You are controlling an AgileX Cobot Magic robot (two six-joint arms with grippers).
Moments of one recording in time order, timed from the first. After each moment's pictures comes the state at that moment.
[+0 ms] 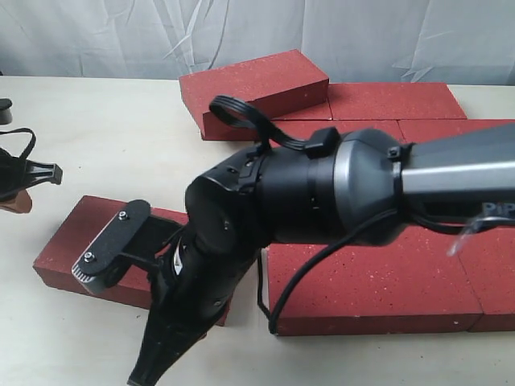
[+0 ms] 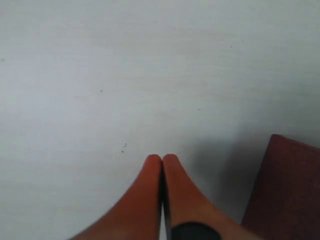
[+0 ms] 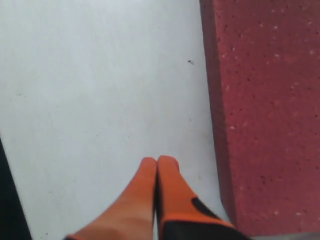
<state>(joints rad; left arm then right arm) 0.07 1.73 -0.91 -0.17 0.54 0.09 1.07 1.86 -1.18 0.27 0.65 -0.34</state>
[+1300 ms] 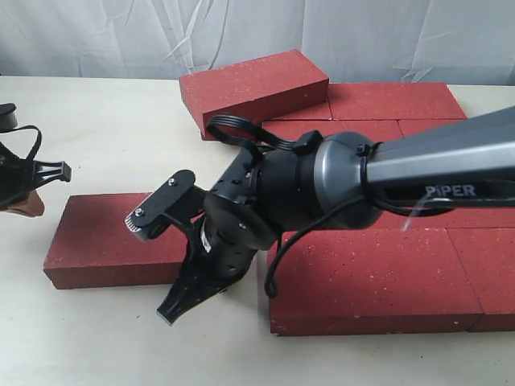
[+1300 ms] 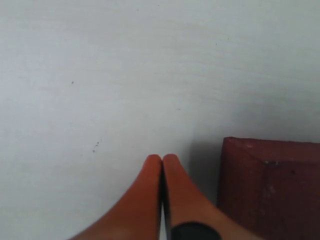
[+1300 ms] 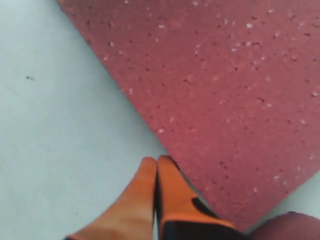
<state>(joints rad) 0.07 1.76 -0.91 -0.28 0.54 0.12 0.99 1.95 -1.18 -0.09 0.53 0.09</state>
